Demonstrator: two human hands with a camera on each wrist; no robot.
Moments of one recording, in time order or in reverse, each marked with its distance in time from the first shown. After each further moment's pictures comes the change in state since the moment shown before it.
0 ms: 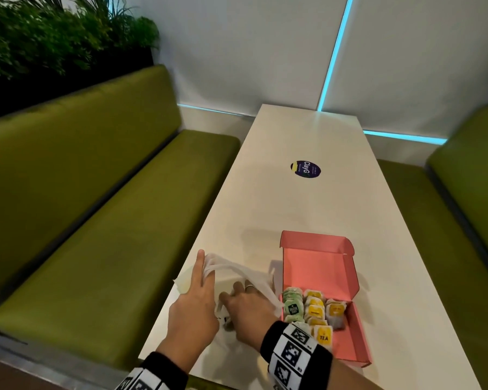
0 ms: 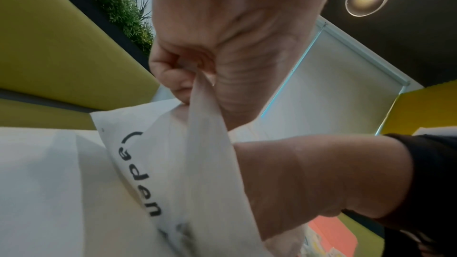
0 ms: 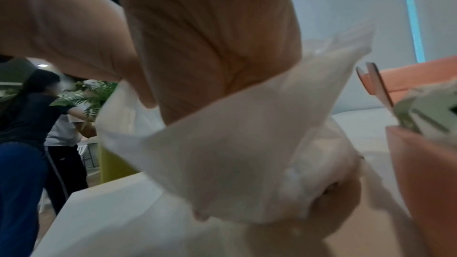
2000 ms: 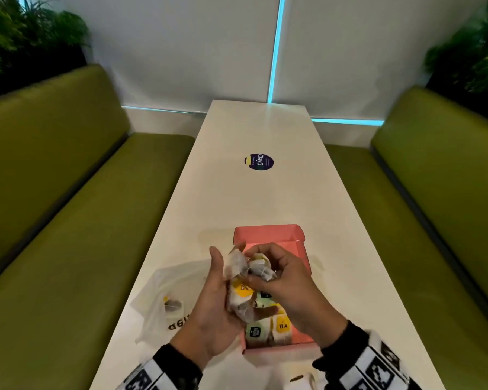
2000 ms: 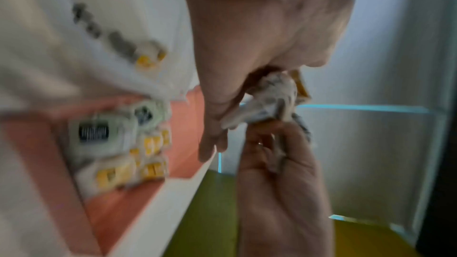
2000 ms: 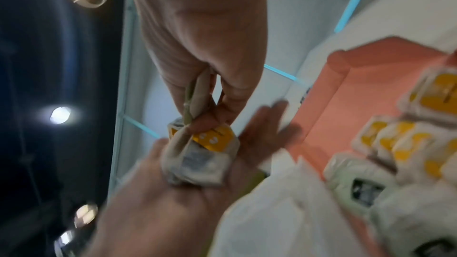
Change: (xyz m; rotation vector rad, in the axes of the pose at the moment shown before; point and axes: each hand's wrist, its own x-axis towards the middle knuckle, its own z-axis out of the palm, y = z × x) left_hand -0.011 0.103 -0.031 -2.142 -0.765 0.060; right_hand -0.097 0.069 -0.073 1.495 0.563 0.152
